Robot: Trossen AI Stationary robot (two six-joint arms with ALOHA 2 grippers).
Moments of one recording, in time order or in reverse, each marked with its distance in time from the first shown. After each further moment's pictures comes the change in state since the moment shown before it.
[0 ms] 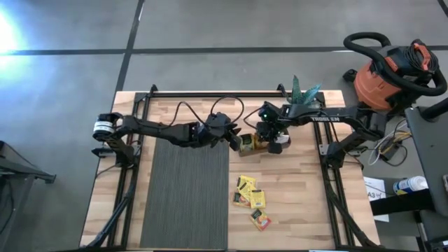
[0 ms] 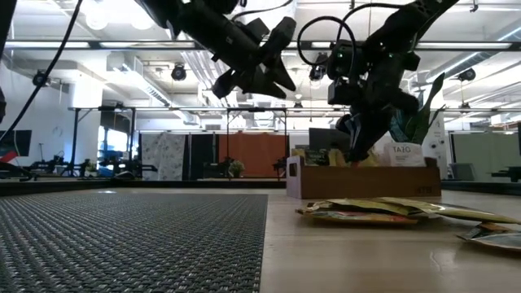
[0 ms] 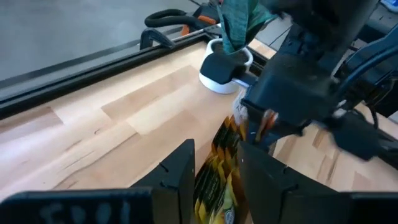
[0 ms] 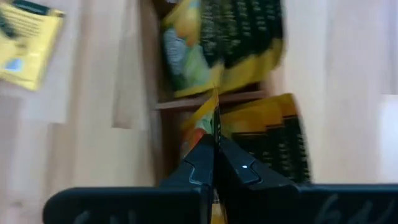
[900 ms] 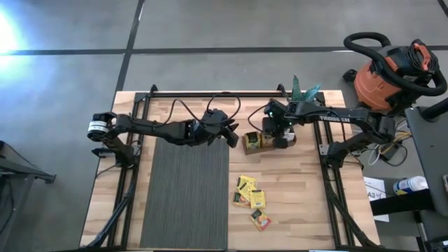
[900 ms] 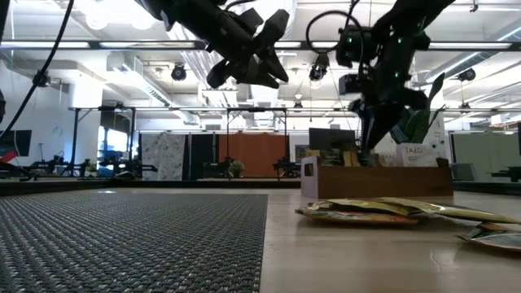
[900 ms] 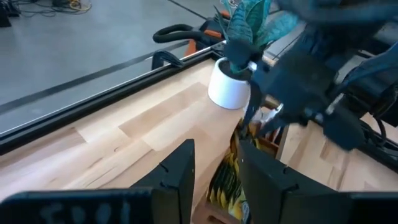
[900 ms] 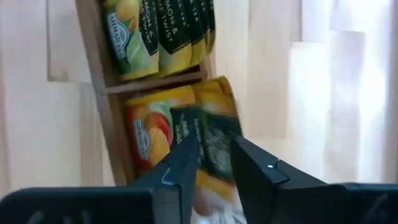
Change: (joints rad) left arm 0.004 -0.061 -0.002 -0.027 -0.043 0.056; right arm -0.001 -0.101 0.018 -0.133 0.269 -0.017
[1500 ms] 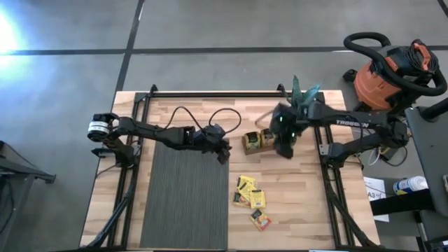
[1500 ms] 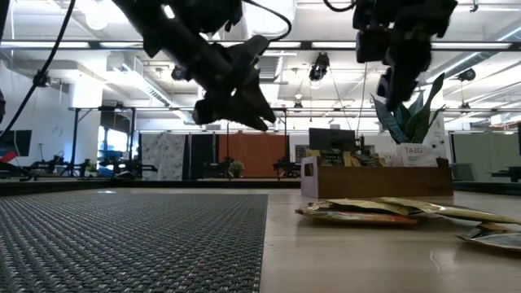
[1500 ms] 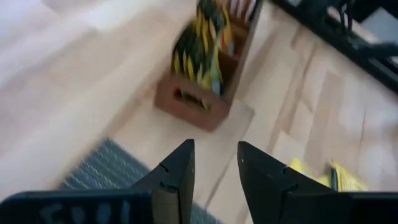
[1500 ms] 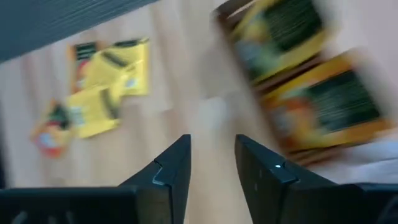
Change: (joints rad) left arm -0.014 0.001 -0.140 -0.085 0.335 -0.103; right arm 0.108 -0.171 0.077 -0.221 -0.280 0.469
